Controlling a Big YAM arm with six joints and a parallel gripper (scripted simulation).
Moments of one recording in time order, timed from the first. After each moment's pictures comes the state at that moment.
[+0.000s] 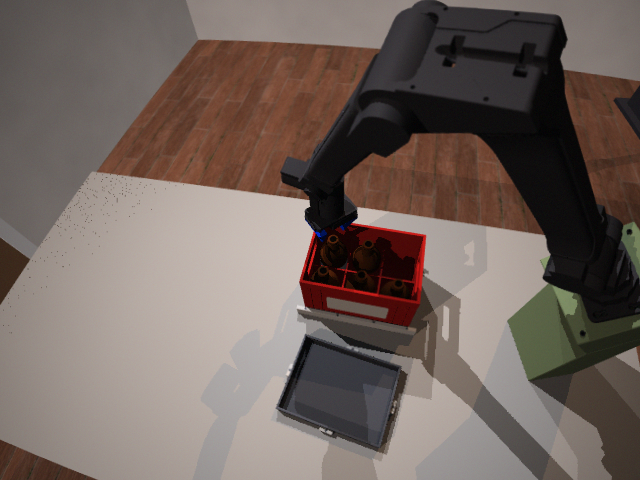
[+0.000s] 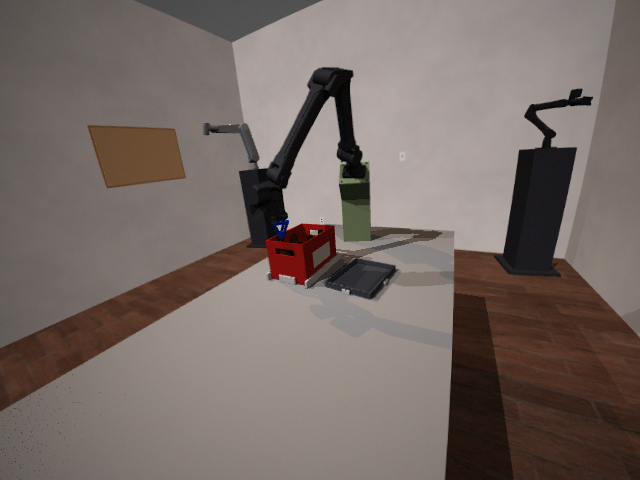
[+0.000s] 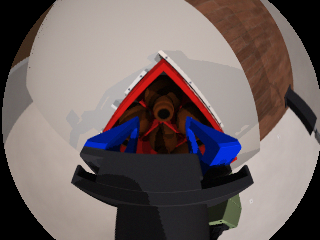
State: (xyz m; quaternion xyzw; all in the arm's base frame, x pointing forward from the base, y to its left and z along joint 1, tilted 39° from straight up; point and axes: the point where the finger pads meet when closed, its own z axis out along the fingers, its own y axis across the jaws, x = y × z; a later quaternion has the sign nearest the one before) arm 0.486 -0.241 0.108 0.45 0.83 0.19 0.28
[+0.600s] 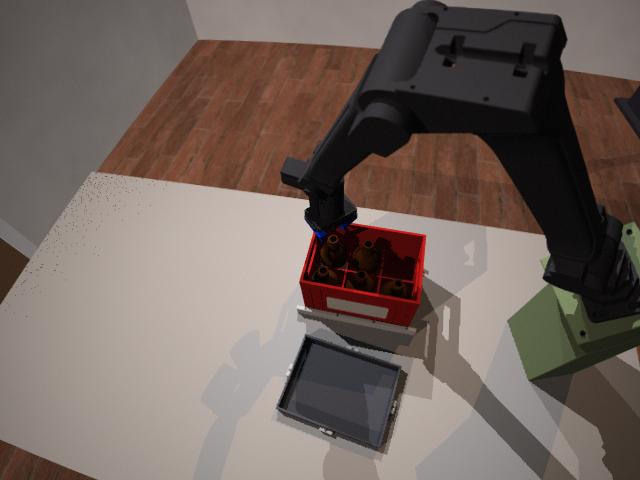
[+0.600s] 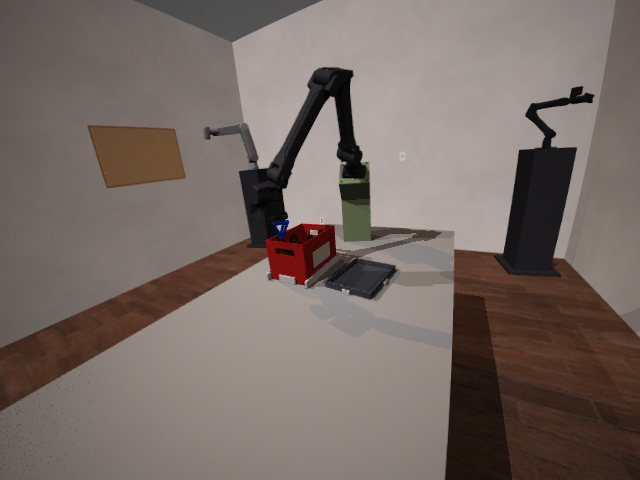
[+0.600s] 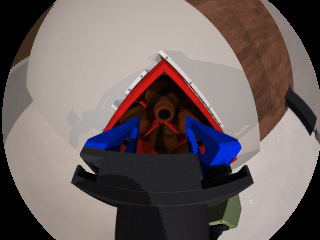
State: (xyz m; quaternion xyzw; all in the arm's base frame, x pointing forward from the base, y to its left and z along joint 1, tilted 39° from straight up) arm 0.487 -0.241 0.109 0.45 0.83 0.19 0.28
